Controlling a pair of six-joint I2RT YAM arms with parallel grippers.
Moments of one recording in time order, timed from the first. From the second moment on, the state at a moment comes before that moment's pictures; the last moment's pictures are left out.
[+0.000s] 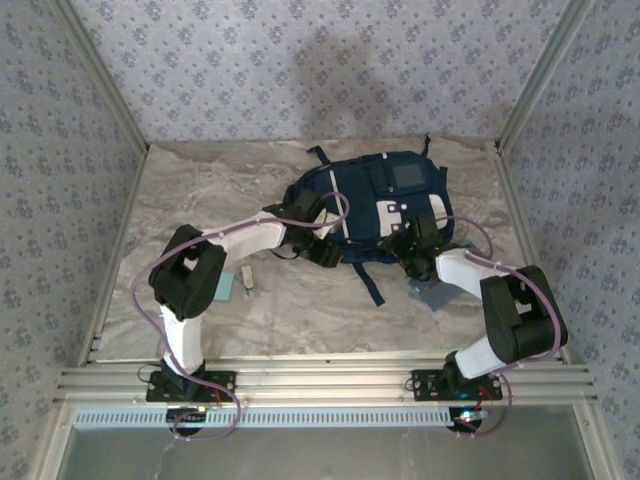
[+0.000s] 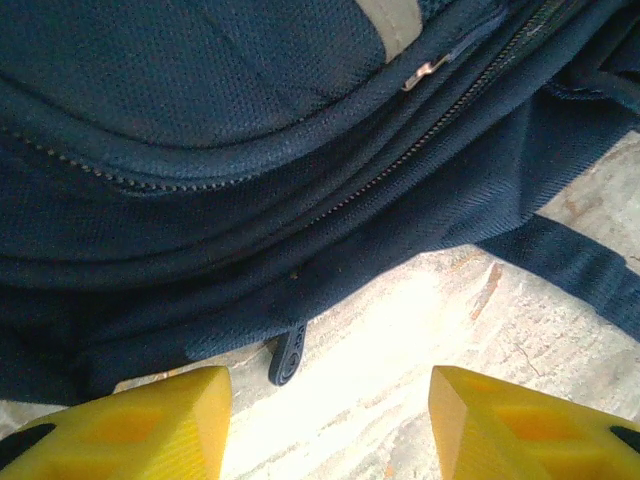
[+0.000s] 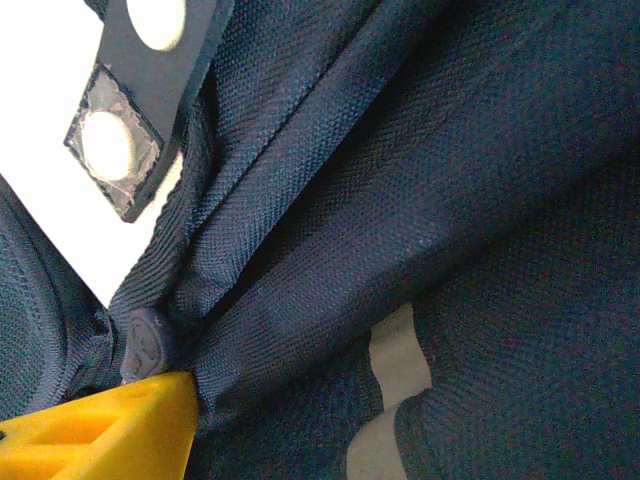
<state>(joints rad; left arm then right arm) -0.70 1.94 1.35 -0.55 0.30 -0.17 0.28 1.49 0.68 -0.13 -0.07 0.99</state>
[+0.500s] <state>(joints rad) -0.78 2.03 1.41 -0.59 0.15 -0.19 0.27 1.49 0.68 -0.12 -0.08 0.99</state>
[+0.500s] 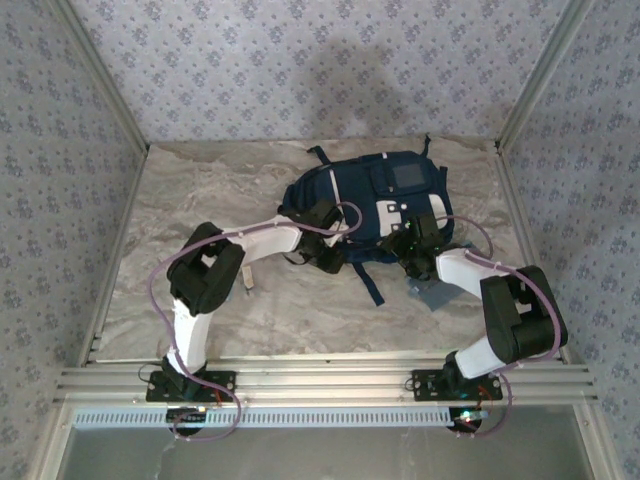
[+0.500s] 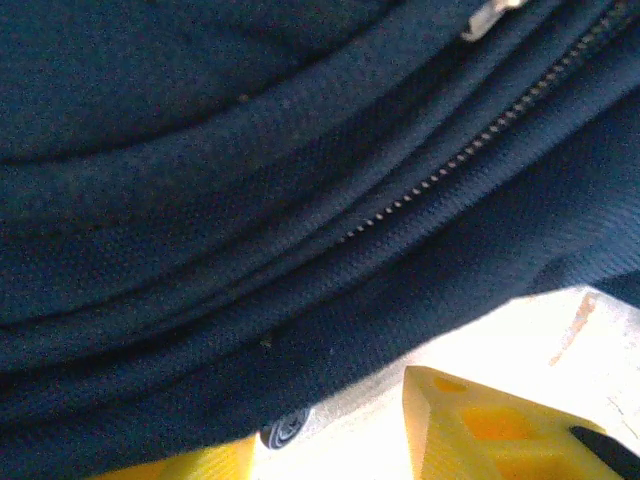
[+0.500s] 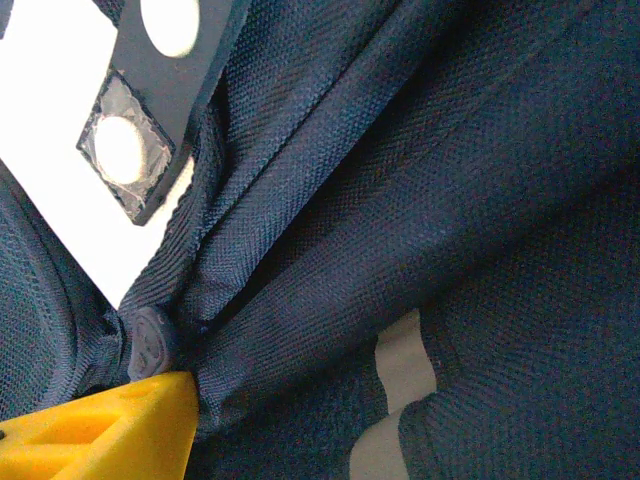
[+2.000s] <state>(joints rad) -0.64 1.86 1.33 -0.59 0.08 -0.26 0.00 1.83 1.11 -0.18 -0.29 0.73</state>
